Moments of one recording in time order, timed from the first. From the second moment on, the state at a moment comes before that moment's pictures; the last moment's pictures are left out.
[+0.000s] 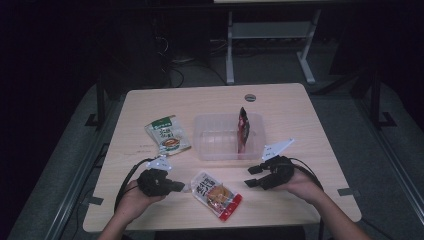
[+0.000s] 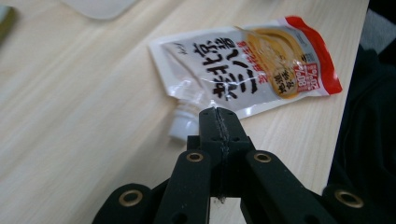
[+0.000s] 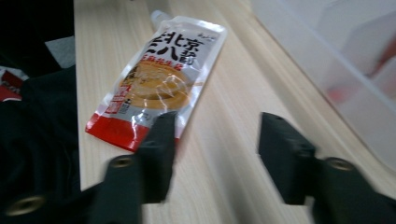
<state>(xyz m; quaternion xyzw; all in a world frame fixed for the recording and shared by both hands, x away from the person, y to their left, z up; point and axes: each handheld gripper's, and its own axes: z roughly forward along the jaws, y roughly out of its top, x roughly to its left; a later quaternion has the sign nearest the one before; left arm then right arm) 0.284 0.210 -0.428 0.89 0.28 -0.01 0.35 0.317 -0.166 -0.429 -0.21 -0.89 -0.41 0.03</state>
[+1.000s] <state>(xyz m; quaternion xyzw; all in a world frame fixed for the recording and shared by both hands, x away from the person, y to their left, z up) 0.299 0.160 -0.447 0.91 0.25 -0.03 0.32 0.305 -0.103 -0.460 -0.12 -0.92 -0.36 0.07</state>
